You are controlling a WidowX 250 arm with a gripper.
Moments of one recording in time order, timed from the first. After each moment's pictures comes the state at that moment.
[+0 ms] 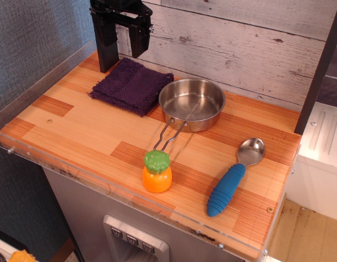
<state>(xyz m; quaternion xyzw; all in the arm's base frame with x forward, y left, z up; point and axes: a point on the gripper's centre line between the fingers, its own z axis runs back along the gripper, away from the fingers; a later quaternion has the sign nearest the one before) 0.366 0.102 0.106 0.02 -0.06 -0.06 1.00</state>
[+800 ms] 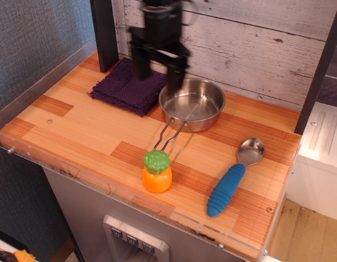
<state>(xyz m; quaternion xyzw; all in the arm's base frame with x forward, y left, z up) 0.341 0.020 0.083 0.02 -0.04 -0.14 0.99</state>
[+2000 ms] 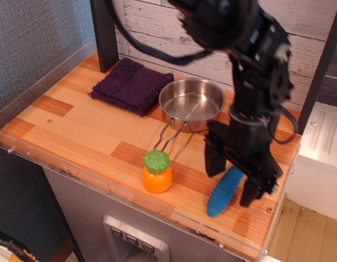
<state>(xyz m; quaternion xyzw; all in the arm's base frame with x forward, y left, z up) 0.268 -0.113 0.023 -0.01 0.00 -0.23 0.97</state>
